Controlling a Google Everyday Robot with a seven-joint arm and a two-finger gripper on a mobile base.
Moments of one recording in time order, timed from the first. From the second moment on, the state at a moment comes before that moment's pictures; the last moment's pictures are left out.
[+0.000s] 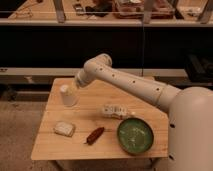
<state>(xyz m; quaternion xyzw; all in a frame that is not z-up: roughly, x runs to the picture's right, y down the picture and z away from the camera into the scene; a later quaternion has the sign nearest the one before) -0.159 -0.032 0.791 0.17 -0.26 -0.86 0.40</state>
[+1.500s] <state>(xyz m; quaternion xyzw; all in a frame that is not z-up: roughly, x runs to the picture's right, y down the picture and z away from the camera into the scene) -0.075 0.213 0.617 -0.26 -0.27 -0.65 0.66</state>
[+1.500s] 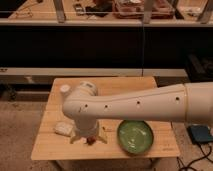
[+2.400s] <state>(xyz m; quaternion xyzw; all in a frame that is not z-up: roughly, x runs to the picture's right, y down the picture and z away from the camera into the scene) -0.032 0.217 0.713 -0.23 -0.26 -0.61 0.72</state>
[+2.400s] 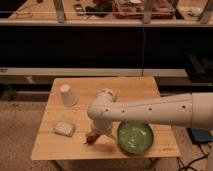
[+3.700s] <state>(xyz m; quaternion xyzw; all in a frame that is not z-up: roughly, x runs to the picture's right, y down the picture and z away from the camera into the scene) -0.032 0.202 0.763 -0.22 -0.27 -0.60 0.73</state>
